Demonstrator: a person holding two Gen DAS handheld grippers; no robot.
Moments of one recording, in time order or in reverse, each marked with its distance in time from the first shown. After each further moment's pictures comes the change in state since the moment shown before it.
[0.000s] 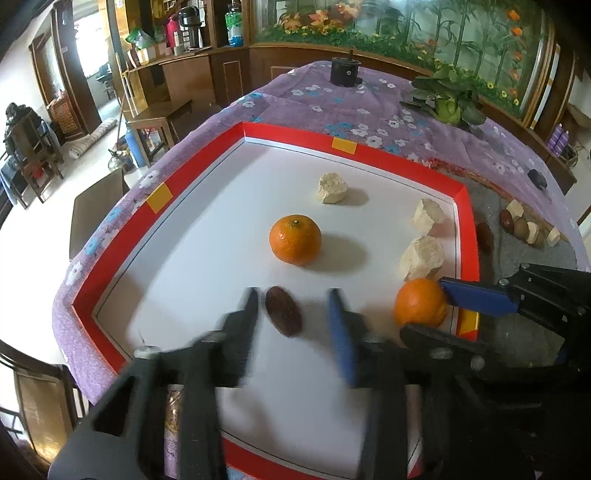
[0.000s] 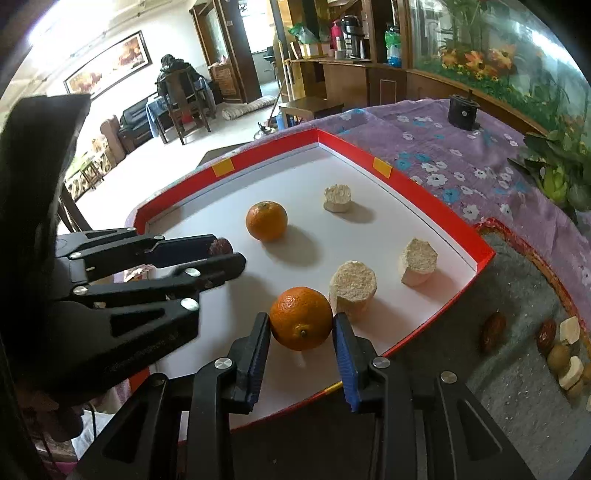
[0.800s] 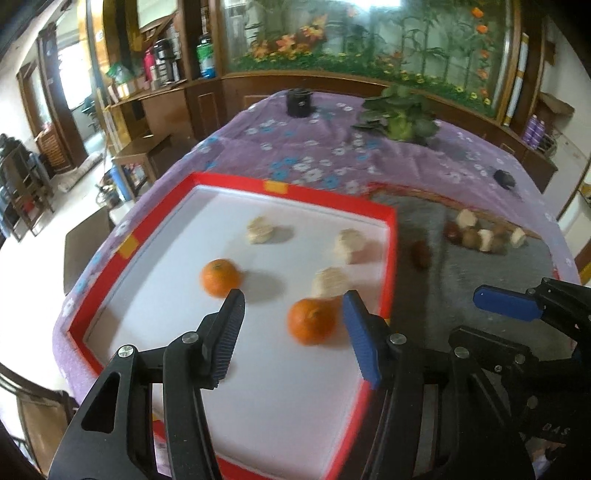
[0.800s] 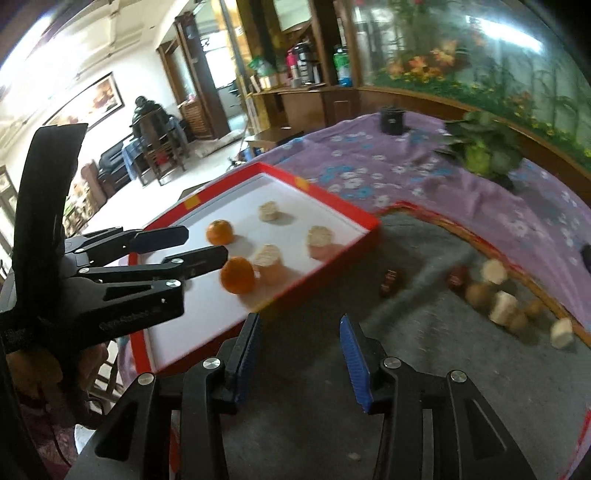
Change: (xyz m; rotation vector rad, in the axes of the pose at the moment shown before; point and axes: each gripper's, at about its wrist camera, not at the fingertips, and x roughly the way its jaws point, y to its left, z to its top) left arm -0.036 -0.063 0.009 0.098 -0.094 -0.064; right arm -0.087 -0.052 -0.053 0.137 -0.120 -0.088
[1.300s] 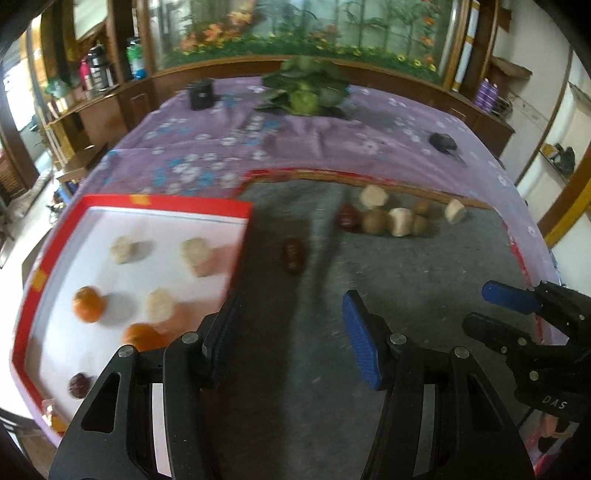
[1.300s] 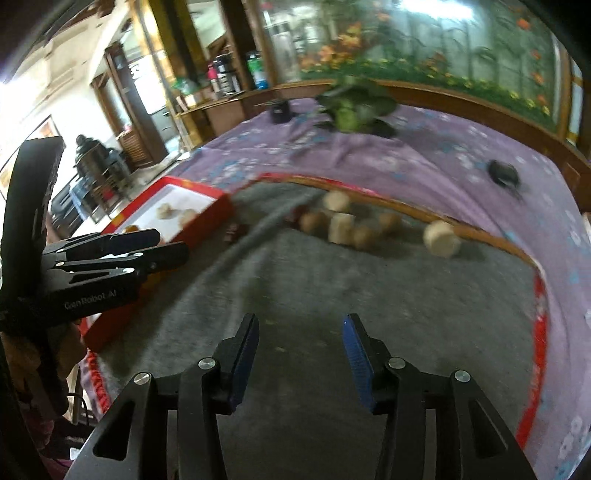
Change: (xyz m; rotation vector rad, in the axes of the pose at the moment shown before) left arm 0.027 -0.108 0.018 0.127 0.080 -0.160; right arm -0.056 -0.106 -0.064 0.225 -0.016 -0.152
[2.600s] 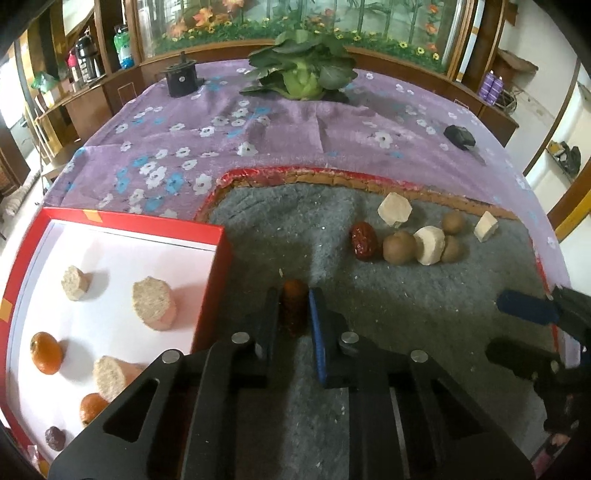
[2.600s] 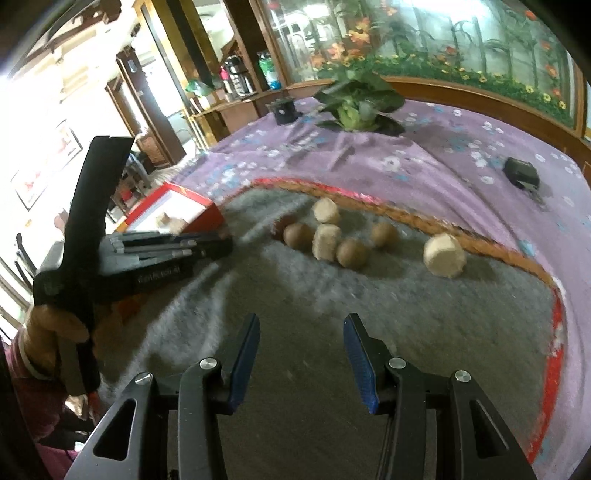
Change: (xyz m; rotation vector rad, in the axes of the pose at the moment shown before) left arm 0.054 0.011 0.025 -0.007 0.040 -0.014; right arm 0.025 -0.020 0.028 -0.025 -0.014 0.122
